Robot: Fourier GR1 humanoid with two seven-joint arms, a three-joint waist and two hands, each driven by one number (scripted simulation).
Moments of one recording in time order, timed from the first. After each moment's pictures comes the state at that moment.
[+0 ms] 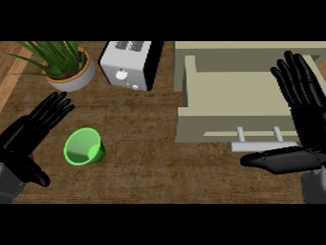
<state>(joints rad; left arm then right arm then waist) -0.22 0.37 0.15 -1.15 0.34 -0.77 -0.24 -0.20 -0.17 -0.04 -1.87 -0.09 0.13 0.06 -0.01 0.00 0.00</state>
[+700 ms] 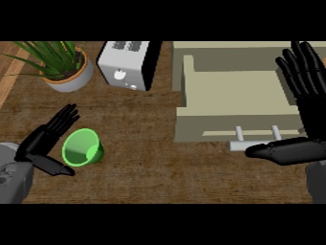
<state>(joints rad) -0.37 0.38 0.11 -0.60 -0.02 -0.61 -0.65 -0.27 -0.18 -0.08 -1.85 -0.11 0.15 0.09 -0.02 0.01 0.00</state>
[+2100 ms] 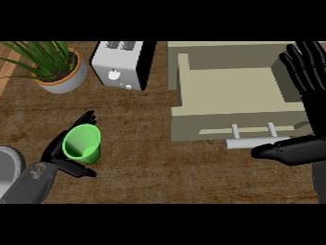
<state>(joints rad) -0.51 0.30 0.03 -0.25 -0.14 -0.45 -0.94 -0.29 -0.21 -0.10 -1.86 -0.14 0.18 0.12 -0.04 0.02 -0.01</state>
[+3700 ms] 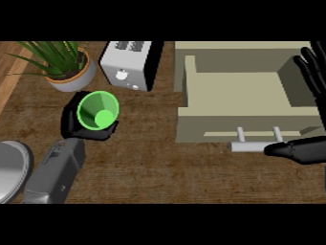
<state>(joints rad) -0.59 0.13 0.26 -0.48 0.10 -0.16 -1.01 -0.26 -0.24 -0.15 -1.85 -0.15 0.19 0.13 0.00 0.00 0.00</state>
